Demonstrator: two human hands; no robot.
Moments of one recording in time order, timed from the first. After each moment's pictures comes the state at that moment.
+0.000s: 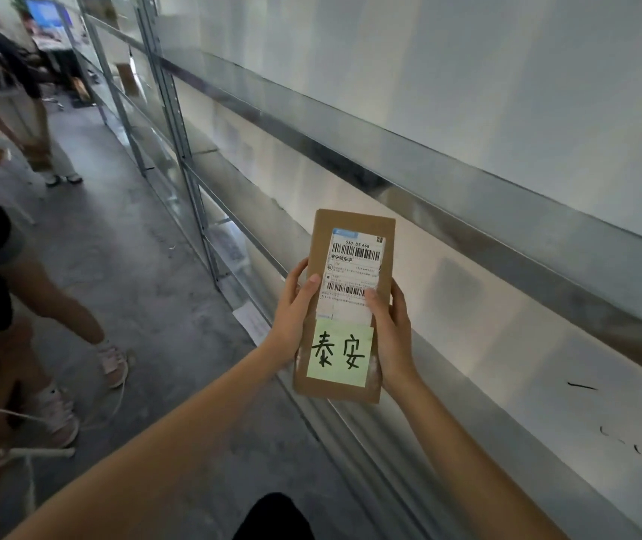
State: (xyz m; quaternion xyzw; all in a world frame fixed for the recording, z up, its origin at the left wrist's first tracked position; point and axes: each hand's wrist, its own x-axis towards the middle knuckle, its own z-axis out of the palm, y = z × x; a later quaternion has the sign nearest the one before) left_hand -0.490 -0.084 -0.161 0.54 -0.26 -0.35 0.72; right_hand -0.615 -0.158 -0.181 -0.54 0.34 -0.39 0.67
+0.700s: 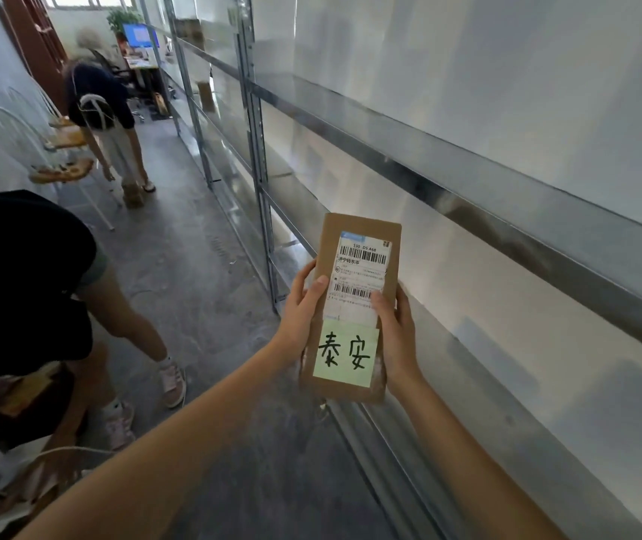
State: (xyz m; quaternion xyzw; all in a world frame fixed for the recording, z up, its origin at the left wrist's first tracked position) left_hand -0.248 -0.080 -0.152 0.59 -0.23 -0.29 0.72; right_hand -0.364 -0.169 -0.170 -0.55 0.30 -0.34 0.70
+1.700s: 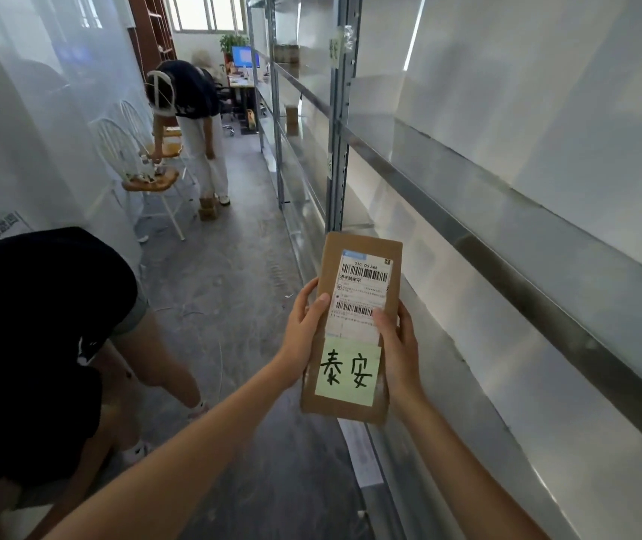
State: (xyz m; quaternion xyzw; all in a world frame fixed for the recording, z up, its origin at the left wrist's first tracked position) left_hand 0.046 -0.177 -0.149 0.61 -0.16 -0.20 0.75; right_hand -0.044 -0.290 -0.168 -0.58 0.22 -0.27 0.73
